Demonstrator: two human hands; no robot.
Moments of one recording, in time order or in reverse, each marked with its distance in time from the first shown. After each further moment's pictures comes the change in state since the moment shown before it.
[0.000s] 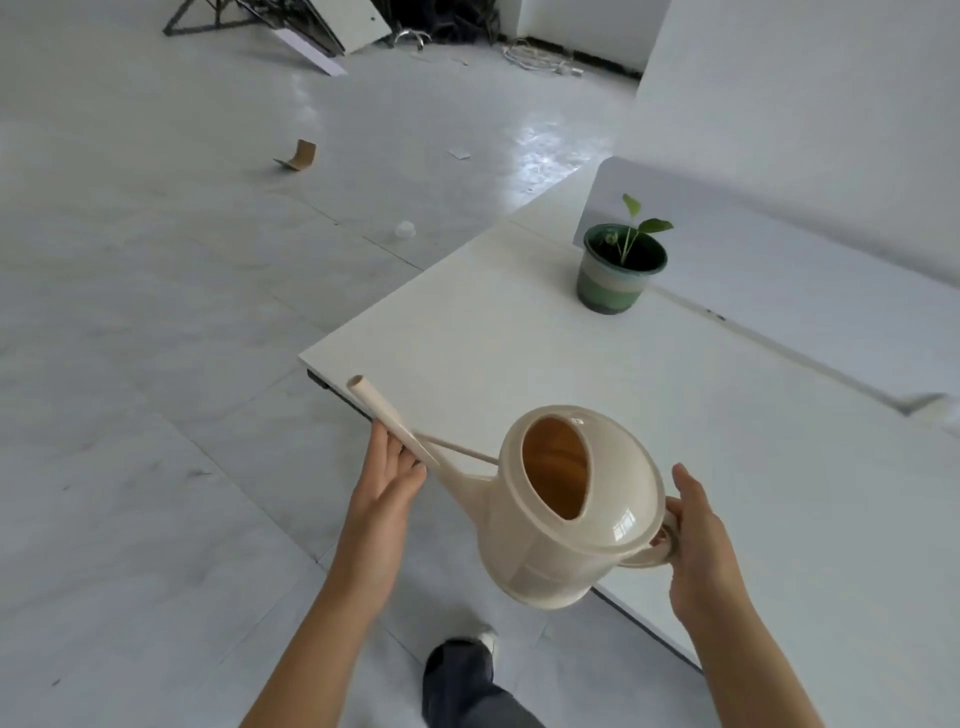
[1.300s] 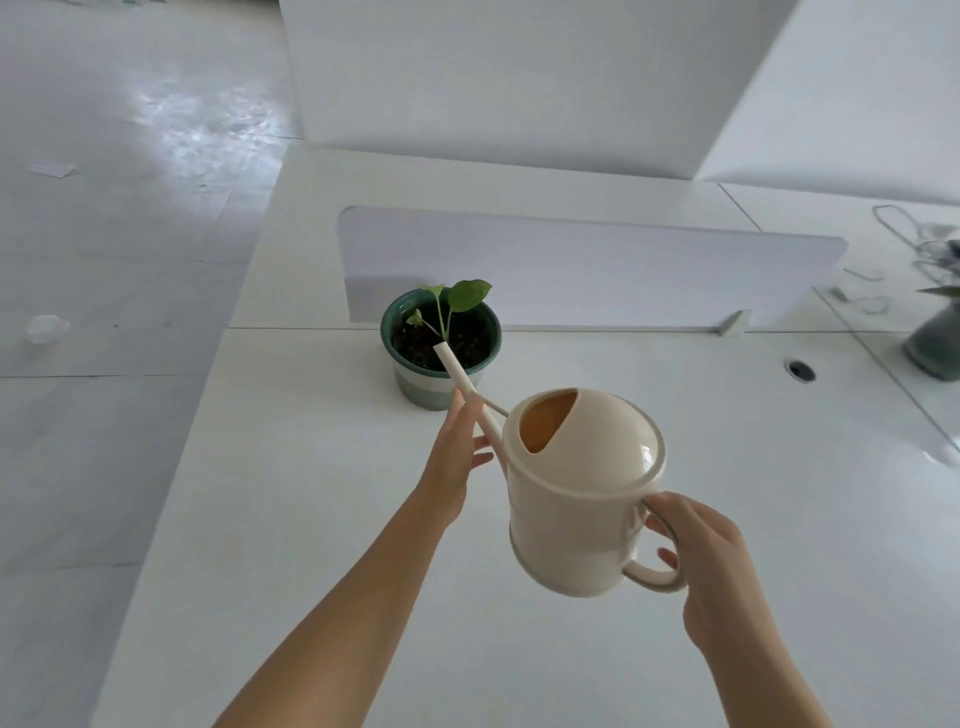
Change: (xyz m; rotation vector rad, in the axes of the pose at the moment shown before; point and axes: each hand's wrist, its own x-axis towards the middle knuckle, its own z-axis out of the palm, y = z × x) left_hand 0.390 -0.066 0.206 0.245 -0.731 -0.557; right_hand 0.145 -0.146 0.060 0.195 0.579 0.037
